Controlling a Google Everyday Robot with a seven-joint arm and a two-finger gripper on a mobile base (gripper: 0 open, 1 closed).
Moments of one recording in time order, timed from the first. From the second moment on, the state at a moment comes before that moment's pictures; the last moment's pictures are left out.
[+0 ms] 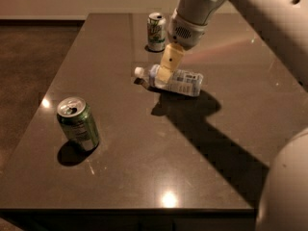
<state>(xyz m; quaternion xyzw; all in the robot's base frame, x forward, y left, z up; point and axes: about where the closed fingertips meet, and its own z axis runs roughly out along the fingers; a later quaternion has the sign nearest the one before) 0.613 -0.067 0.903 -0.54 0.83 0.09 0.13</state>
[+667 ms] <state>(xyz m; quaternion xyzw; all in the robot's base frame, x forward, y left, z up) 0.619 -0.037 0.873 -0.54 0.83 0.10 0.09</state>
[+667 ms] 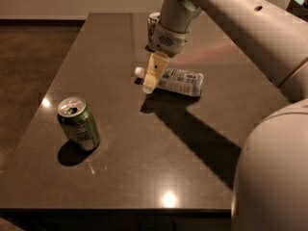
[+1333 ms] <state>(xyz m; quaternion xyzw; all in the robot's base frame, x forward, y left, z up) 0.616 -0.026 0.862 -0.54 0.84 0.08 0.05</state>
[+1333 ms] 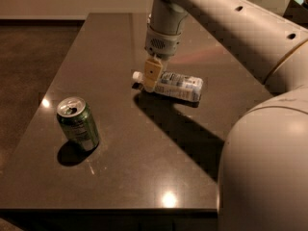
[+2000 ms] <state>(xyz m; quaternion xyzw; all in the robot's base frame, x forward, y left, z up) 0.610 -0.023 0.894 -0.50 0.86 0.09 0.10</state>
